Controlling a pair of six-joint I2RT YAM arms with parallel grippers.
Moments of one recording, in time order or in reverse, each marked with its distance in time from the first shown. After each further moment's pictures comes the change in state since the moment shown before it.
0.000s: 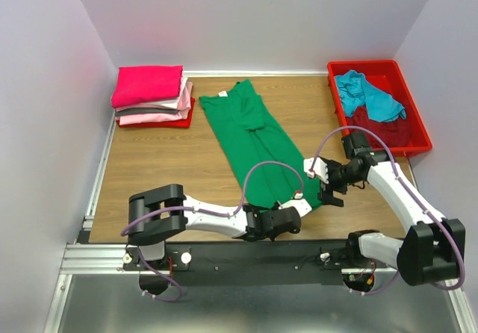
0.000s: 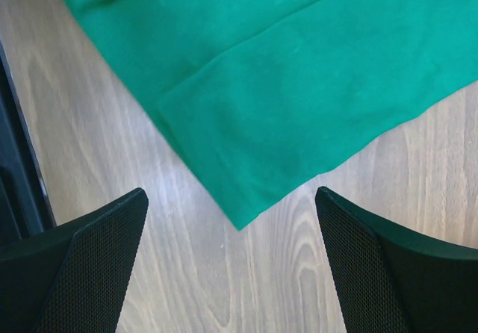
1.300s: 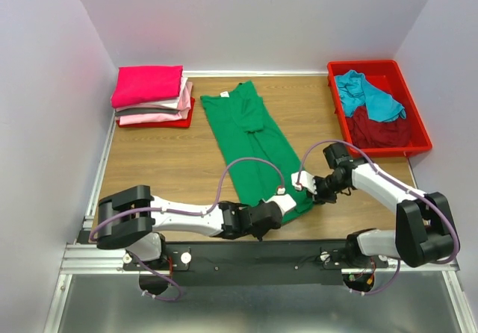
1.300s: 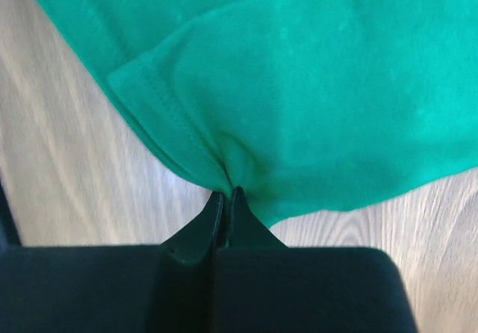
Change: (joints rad) left arm 0.034 -0.208 -0.161 0.019 0.073 -0.042; right arm 0.131 0.113 -0.173 0.238 0.066 0.029
